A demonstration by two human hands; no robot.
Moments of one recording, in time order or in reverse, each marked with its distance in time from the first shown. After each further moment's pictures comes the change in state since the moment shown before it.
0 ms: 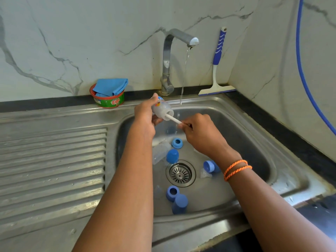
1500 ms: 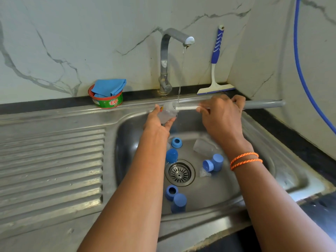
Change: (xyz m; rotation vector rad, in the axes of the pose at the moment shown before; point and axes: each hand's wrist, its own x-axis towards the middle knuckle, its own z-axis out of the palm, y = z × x) left_hand -0.010 -0.037 0.024 -0.430 0.097 -0.226; right_hand 0.012 0.024 -0.033 -0.468 0.521 -0.032
